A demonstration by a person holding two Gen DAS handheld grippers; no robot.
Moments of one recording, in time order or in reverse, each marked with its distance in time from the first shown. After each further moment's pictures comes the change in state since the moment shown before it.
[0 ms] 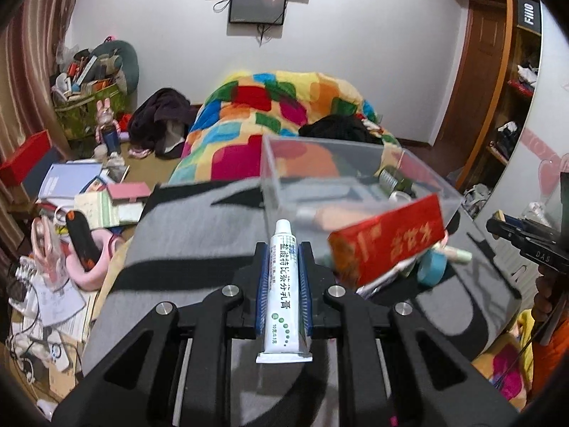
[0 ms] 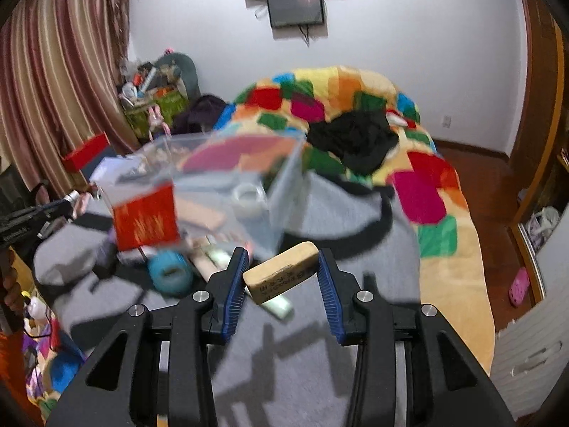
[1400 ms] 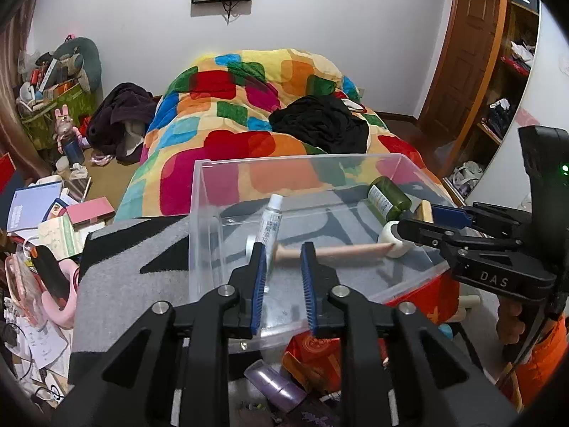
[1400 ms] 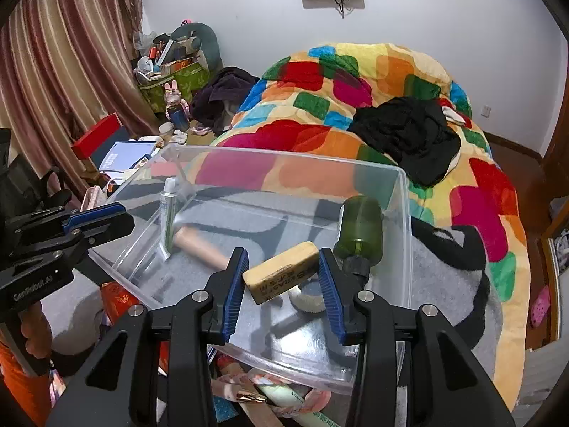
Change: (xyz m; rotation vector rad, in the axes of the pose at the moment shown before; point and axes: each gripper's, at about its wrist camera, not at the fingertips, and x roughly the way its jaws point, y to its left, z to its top) left arm 0.093 -0.036 0.063 0.074 0.117 -0.066; right arm 0.119 0.042 0.071 -0.031 0.161 0.099
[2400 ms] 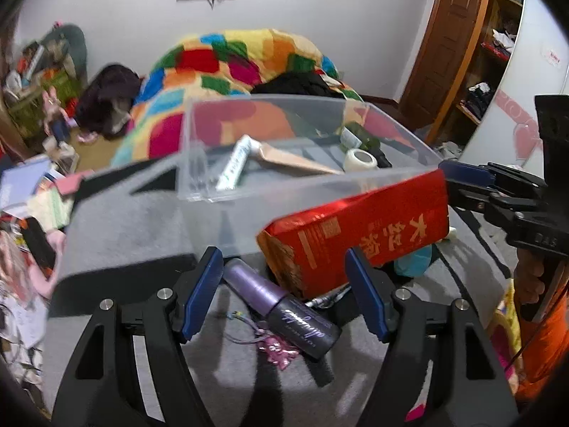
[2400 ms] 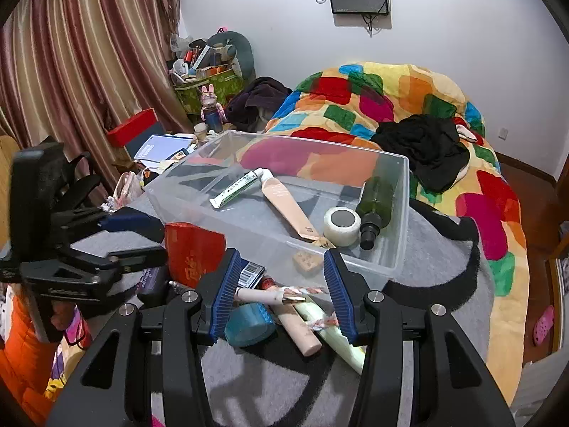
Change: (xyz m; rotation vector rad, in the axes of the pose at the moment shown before) left arm -0.017 -0.003 -0.061 0.005 0.076 -0.103; right arm -0.063 0.020 -0.046 -0.090 -0.068 0.083
